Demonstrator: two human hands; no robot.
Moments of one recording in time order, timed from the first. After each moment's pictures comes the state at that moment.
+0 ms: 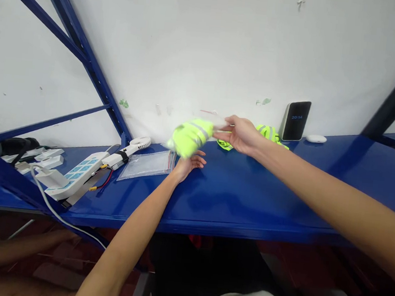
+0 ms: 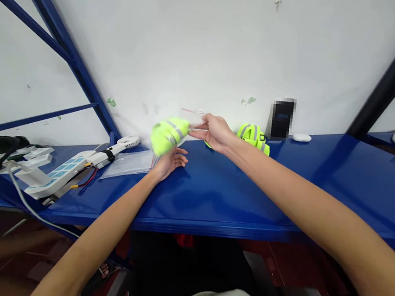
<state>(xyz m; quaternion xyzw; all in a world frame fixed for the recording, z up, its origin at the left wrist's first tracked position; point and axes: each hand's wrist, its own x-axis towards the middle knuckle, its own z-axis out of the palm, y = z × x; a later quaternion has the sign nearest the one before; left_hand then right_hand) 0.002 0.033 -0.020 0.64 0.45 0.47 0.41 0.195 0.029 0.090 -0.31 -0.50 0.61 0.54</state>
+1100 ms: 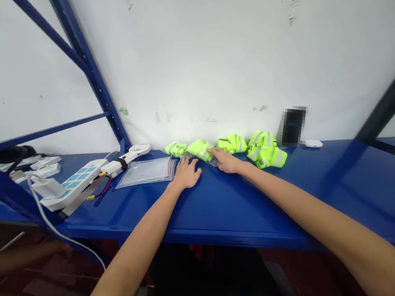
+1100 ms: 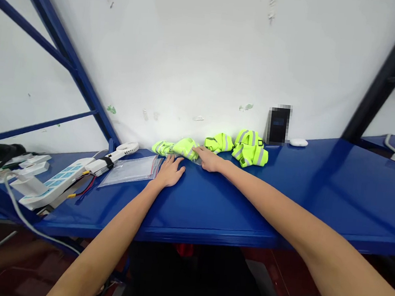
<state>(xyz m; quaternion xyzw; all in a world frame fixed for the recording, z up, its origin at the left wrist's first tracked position) -0.006 0.036 -0.038 0.76 0.62 0.21 0.01 0.202 0.096 -0.017 -0.36 -0.92 0.07 0.17</state>
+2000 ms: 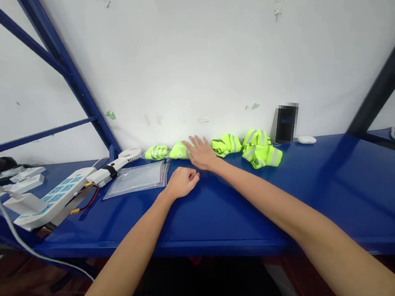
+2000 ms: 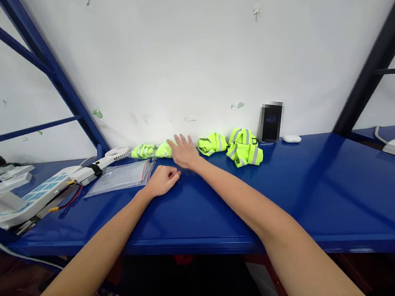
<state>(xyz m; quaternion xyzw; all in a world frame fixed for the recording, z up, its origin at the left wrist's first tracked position) -0.002 0.022 -0.024 0.83 0.48 0.28 0.04 0.129 0.113 -0.001 -0.41 -0.88 -0.11 0.23</state>
